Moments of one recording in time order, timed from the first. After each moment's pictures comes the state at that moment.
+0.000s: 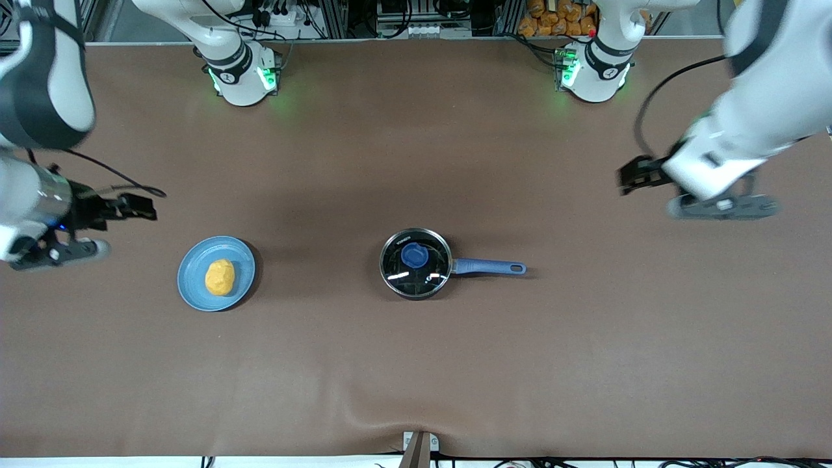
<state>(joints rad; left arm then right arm) -0.19 0.17 -0.15 -1.49 0.00 1.60 -0.34 0.03 0.29 -0.02 -1.52 0.02 1.58 -0.19</state>
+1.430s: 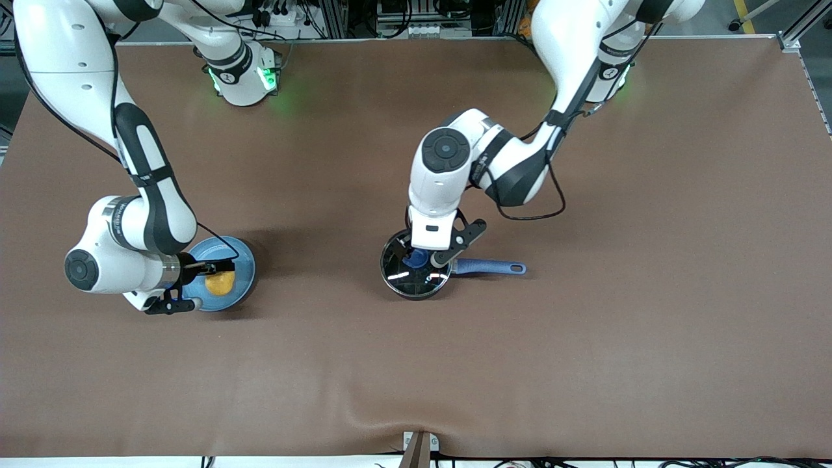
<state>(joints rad) -0.72 0.69 -0.04 -1.33 0.00 2.14 -1.50 0.01 0.60 -0.03 -1.75 0.20 2.08 -0.20</state>
